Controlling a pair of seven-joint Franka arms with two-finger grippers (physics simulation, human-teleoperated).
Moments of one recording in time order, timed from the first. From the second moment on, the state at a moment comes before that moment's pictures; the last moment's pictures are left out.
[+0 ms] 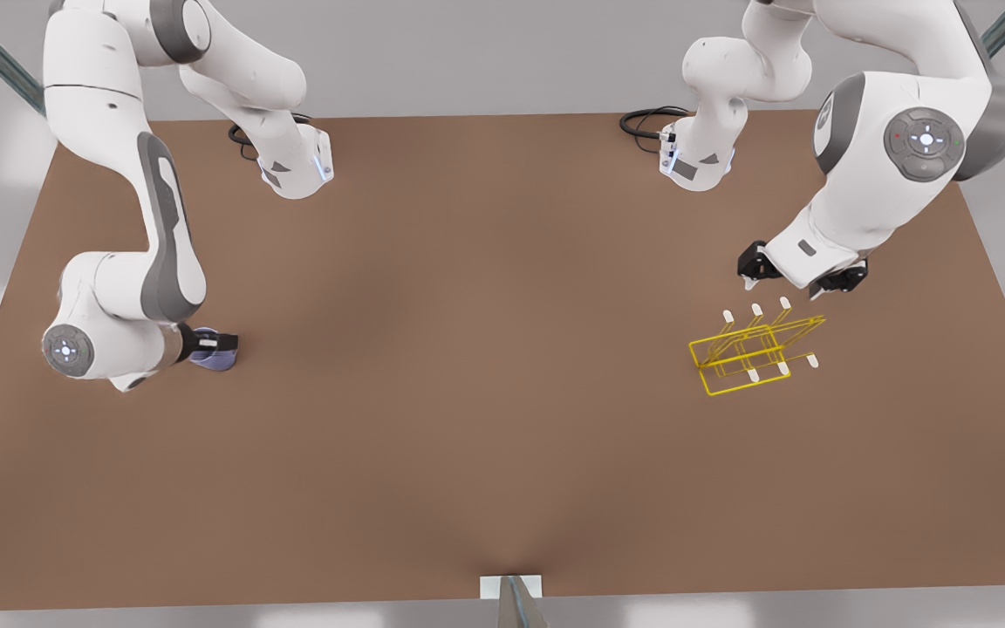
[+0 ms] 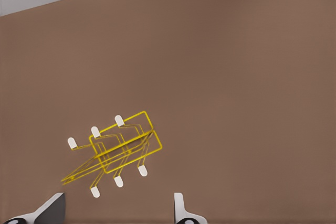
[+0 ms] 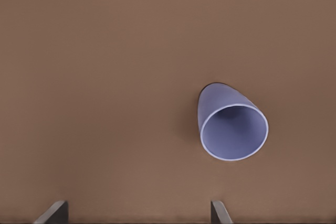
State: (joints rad) left arm -0.22 0.14 -0.01 -1.39 0.06 1.49 0.00; right arm -0.21 0.29 0.17 -1.81 -0.01 1.70 0.08
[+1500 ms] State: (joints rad) left arm -0.22 0.15 -0.01 -1.39 0.06 1.48 0.01; right arm -0.30 0.31 0.17 -2.20 -0.02 2.32 -0.42
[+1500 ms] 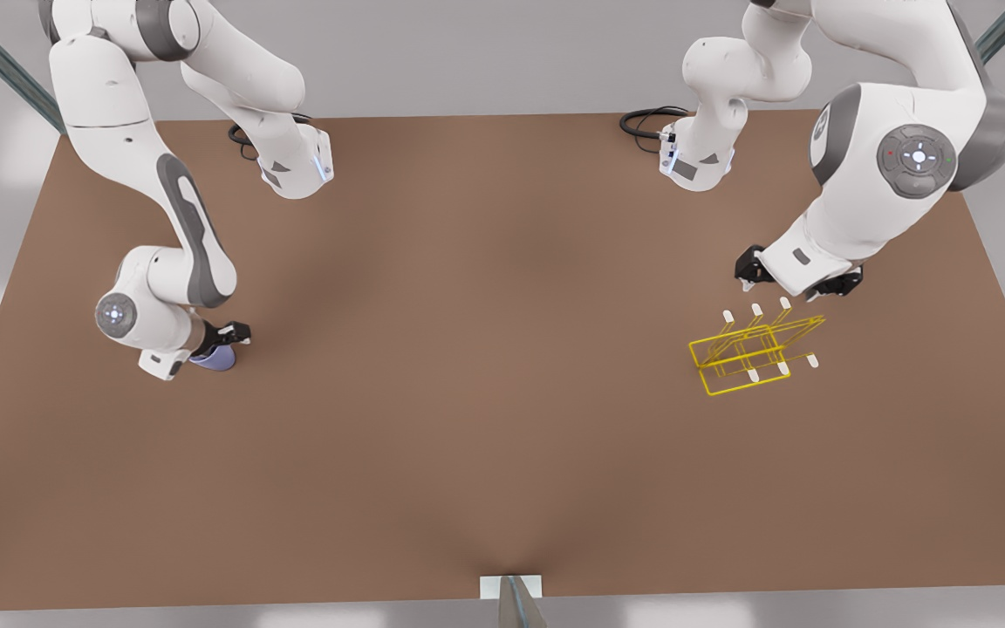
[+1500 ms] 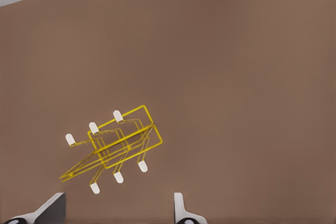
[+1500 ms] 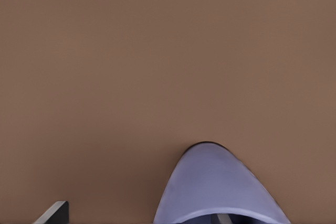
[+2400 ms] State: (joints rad) left arm -0.22 0.15 -0.01 -1.39 0.06 1.45 0.01; right arm -0.33 0.33 0.17 -2.16 -0.12 2.31 -0.48
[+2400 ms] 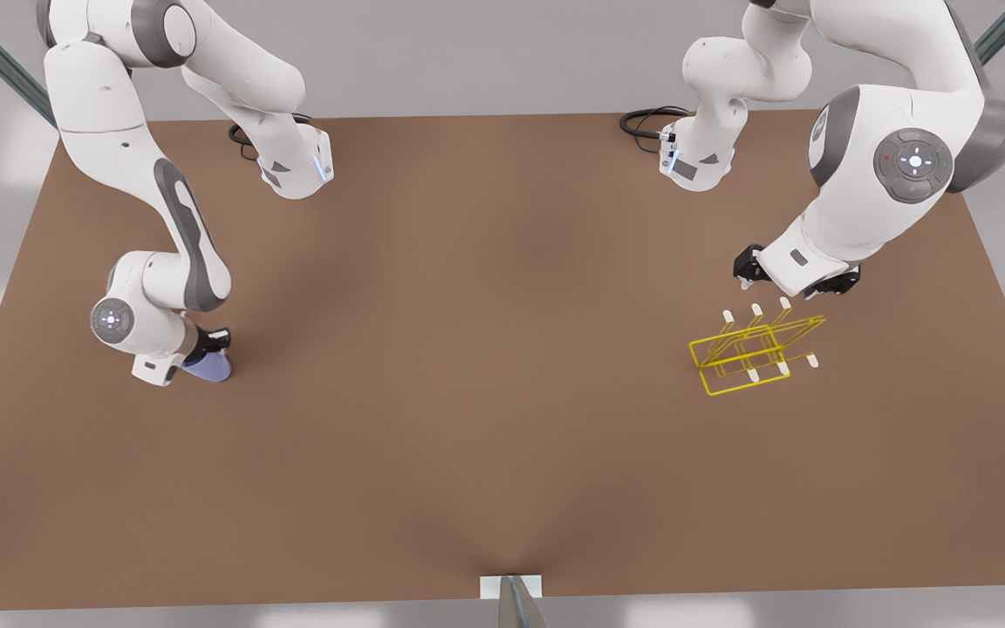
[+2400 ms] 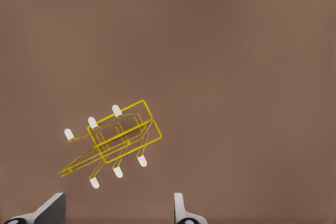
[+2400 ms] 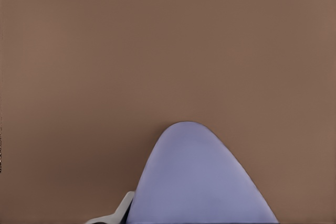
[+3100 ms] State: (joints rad) left arm -0.23 0.15 -0.01 -1.39 0.06 1.45 0.01; right arm -0.11 0.62 0.36 -1.70 0.84 1.90 -0.47
